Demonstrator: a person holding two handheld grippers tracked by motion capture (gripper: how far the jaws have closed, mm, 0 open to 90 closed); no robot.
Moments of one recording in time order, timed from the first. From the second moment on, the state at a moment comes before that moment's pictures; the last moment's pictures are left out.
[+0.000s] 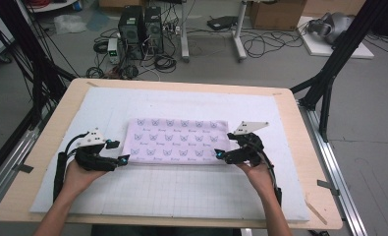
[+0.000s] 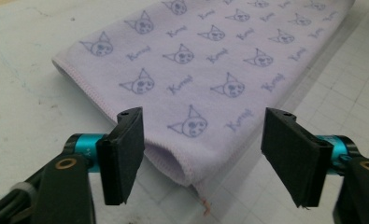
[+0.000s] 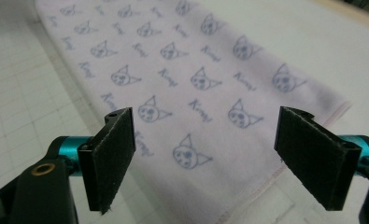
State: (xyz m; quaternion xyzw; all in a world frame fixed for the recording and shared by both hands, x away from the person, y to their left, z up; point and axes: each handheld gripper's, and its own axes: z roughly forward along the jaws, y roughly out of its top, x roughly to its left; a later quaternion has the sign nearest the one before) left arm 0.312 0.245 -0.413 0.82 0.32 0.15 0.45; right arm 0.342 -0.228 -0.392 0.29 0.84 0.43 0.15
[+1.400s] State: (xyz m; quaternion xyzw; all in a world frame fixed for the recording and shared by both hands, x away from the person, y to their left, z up) left arm 0.264 0.261 -0.411 0.81 0.32 0.17 0.46; right arm 0.275 -0.265 -0.412 0.33 0.82 0.45 0.15
